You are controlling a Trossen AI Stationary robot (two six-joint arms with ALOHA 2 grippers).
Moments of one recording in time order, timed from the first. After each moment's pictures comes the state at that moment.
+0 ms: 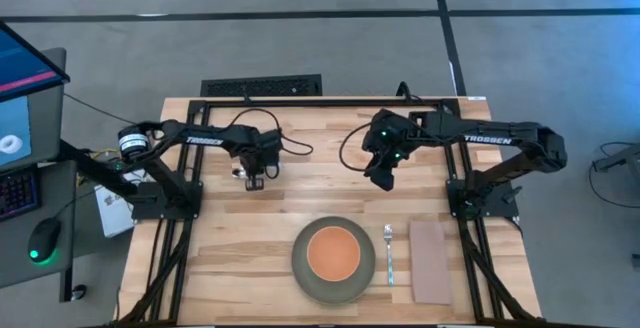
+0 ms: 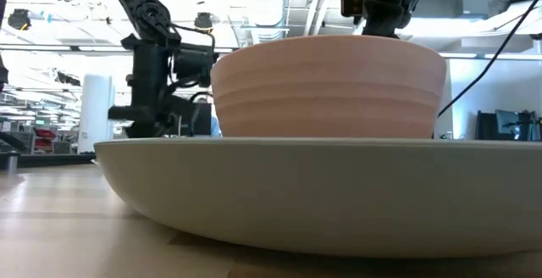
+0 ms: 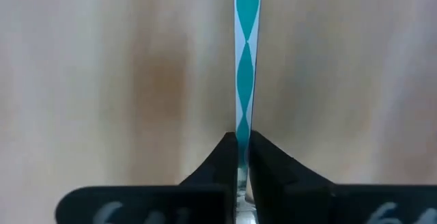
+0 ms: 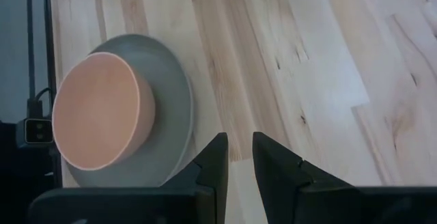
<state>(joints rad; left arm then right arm) 0.40 1.62 0.84 -0.72 -0.05 0.27 -0.22 1.36 1.14 -0.80 -0.34 0.15</state>
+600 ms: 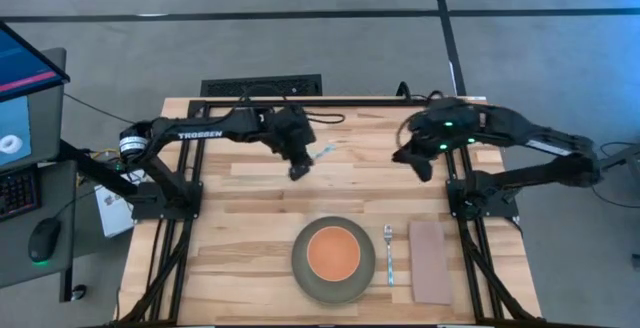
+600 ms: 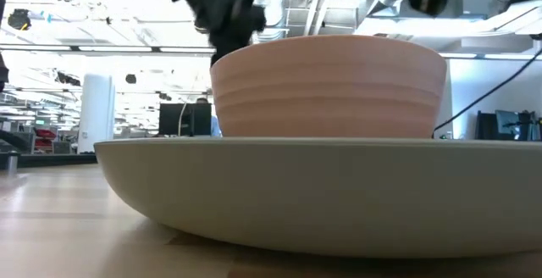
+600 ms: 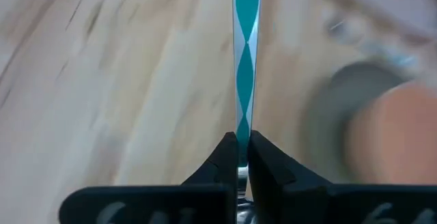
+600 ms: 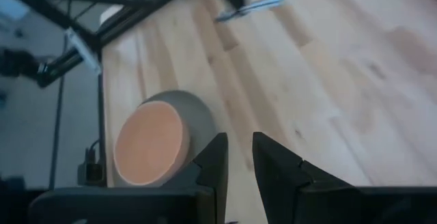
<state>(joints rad) 0.29 1.62 1.29 -0.62 0.28 -0.15 -0.22 0.97 1.14 -0.89 -0.26 0.32</state>
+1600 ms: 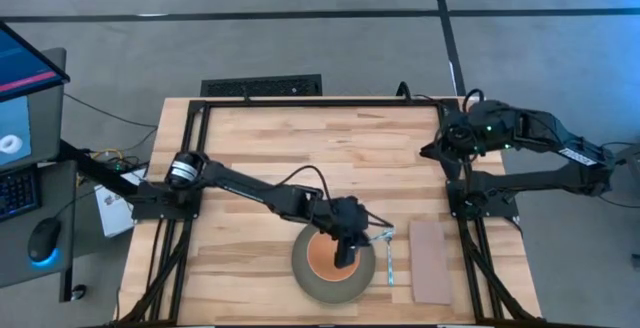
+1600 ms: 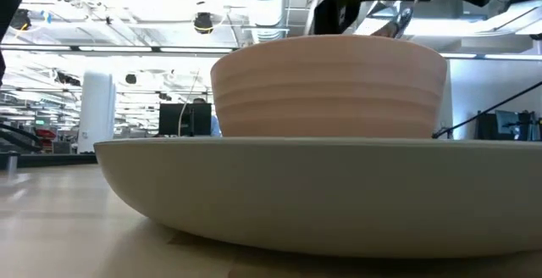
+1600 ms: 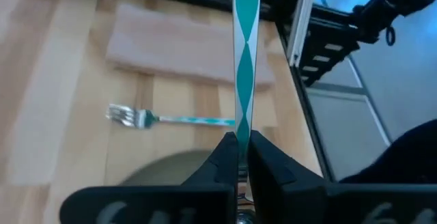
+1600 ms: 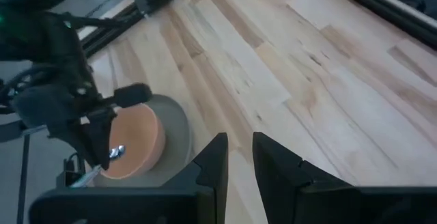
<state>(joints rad) -0.23 2.03 1.64 -0.19 0.11 -0.34 -0.21 0.74 1.14 -1.08 -0.10 0.39</state>
